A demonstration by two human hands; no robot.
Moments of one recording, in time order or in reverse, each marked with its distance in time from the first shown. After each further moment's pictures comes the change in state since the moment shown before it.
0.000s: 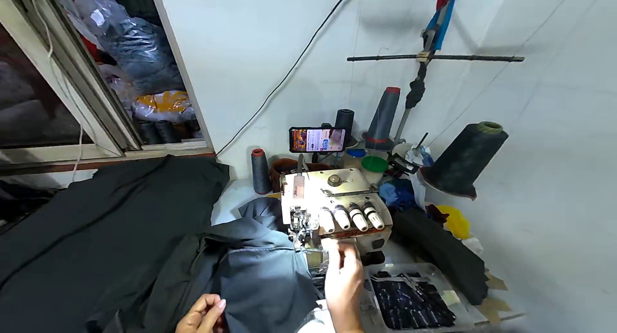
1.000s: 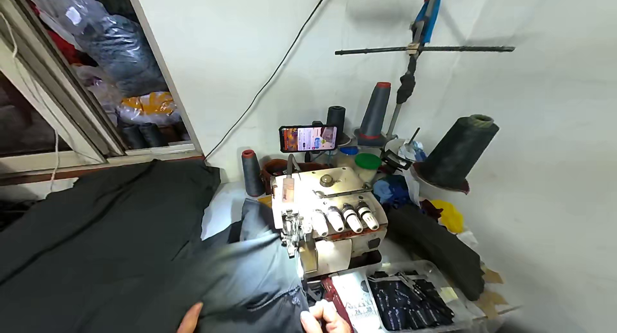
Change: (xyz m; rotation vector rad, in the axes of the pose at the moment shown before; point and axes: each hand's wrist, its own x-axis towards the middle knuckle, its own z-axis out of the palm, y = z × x) left_hand 0.000 0.046 -0.014 0.915 0.205 0.799; right_hand -0.072 0.001 -0.039 0.562 -0.399 0.237
